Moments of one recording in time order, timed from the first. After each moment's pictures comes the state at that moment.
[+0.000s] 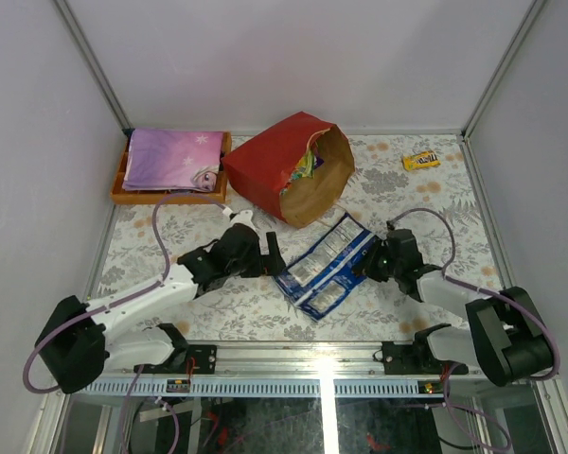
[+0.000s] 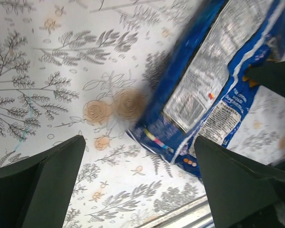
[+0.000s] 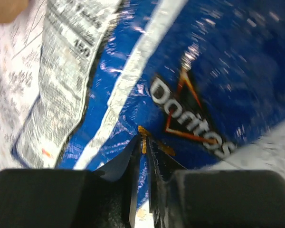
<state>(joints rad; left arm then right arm) -0.78 1.18 0.65 -0.28 -0.10 -0.76 0.36 1.26 0.33 0.16 -0.22 0.74</state>
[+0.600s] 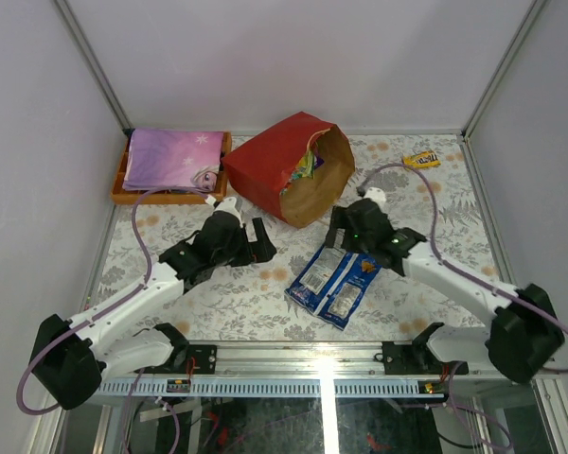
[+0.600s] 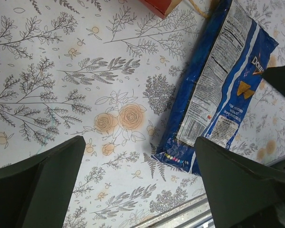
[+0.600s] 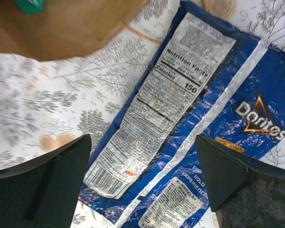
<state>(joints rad) -0.65 1.07 0.73 -0.36 -0.06 -0.72 0.61 1.19 0.78 -0.33 0.18 0.66</state>
